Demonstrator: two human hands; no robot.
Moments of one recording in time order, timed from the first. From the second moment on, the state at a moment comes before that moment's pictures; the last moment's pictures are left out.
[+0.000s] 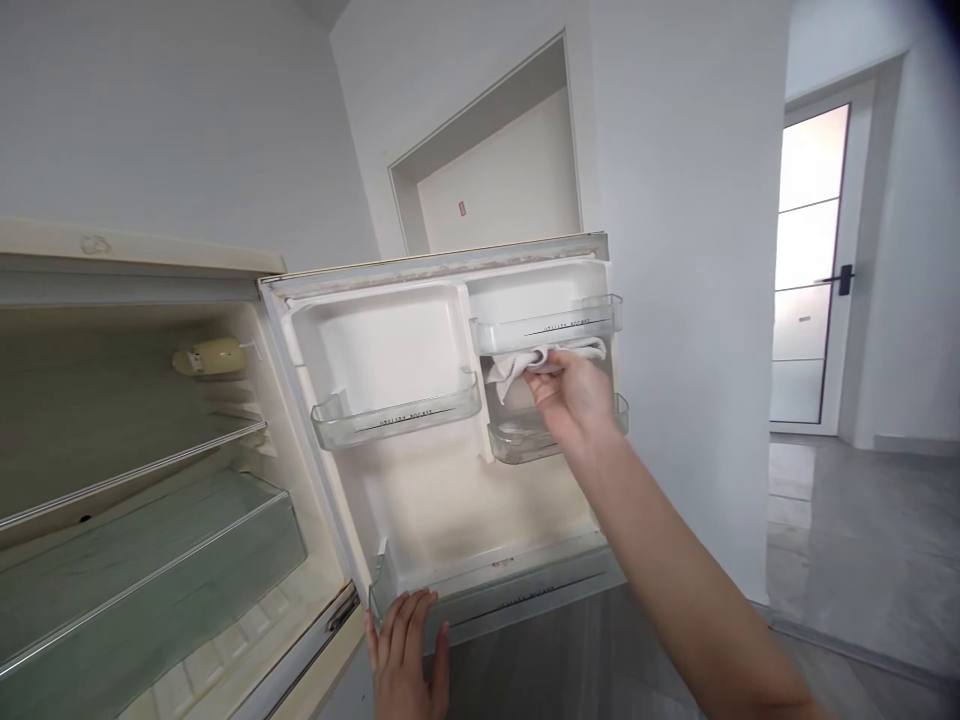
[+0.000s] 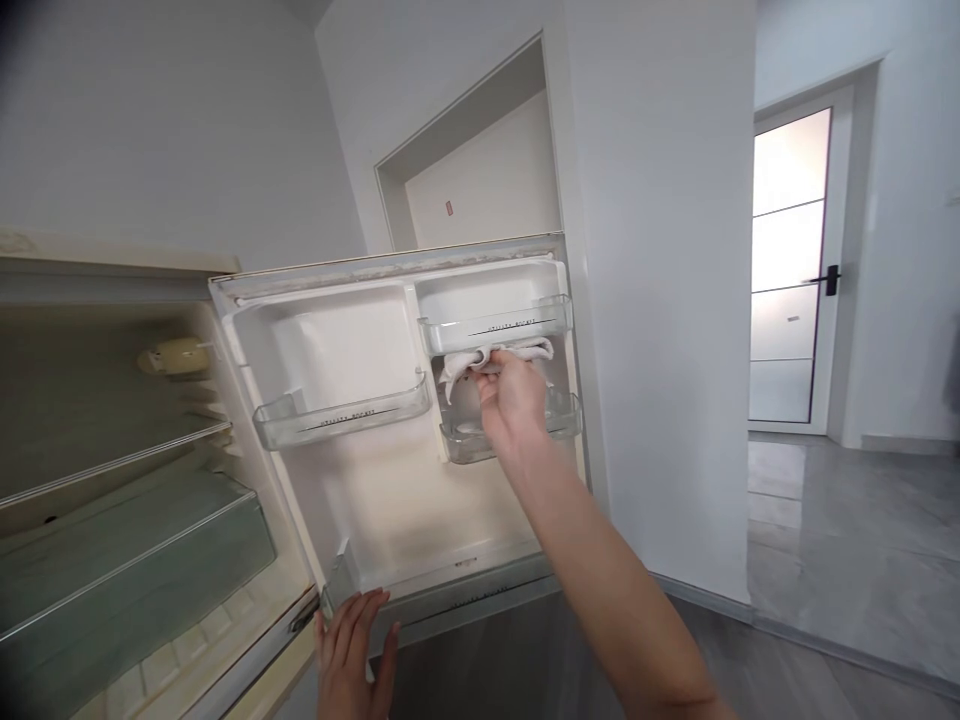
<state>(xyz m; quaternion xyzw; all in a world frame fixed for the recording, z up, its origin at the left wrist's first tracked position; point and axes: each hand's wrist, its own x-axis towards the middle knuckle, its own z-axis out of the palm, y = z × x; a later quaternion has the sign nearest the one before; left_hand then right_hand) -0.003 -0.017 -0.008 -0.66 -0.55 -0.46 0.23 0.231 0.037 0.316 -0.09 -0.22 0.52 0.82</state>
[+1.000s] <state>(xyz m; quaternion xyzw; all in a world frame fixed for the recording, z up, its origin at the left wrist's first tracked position) -0.012 -0.023 -0.003 -0.69 -0.53 -0.39 0.30 0.243 0.031 0.267 -0.21 -0.26 0.42 0.84</state>
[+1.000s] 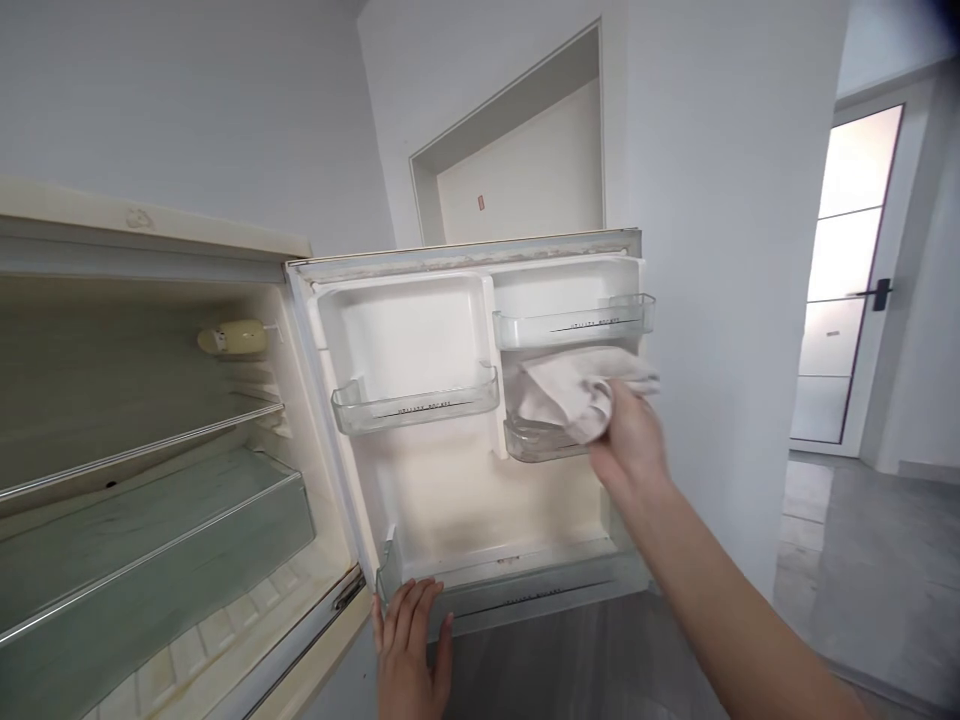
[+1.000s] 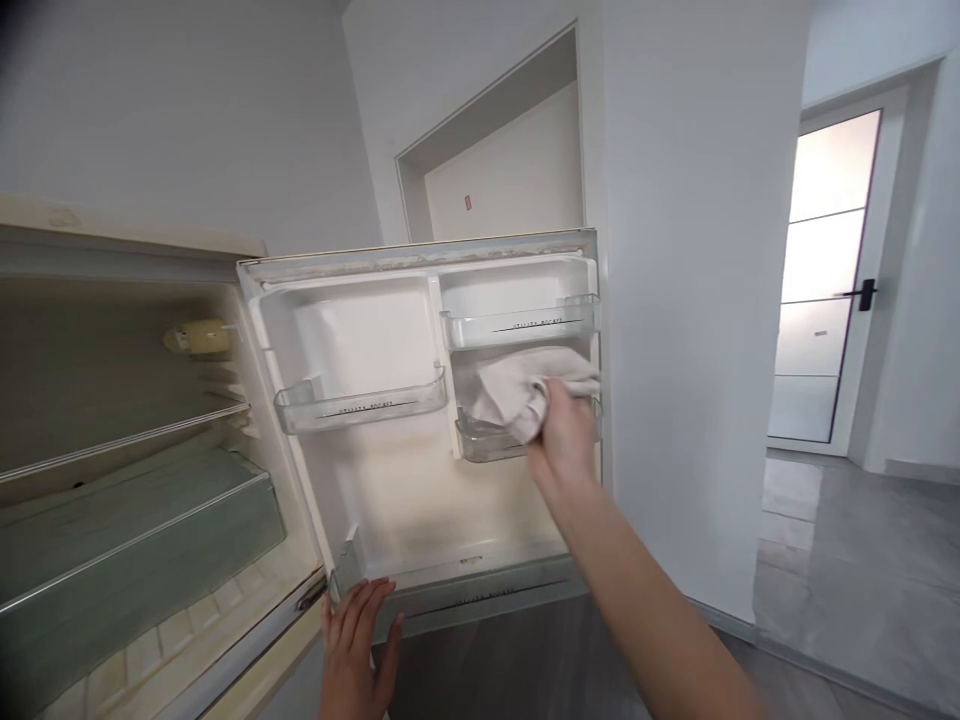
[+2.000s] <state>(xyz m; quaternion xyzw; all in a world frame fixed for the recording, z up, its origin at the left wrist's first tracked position) -0.006 -0.027 0.000 -0.69 -0.55 -0.39 0.26 0.278 0.095 0.294 -0.33 -0.87 -0.27 0.25</state>
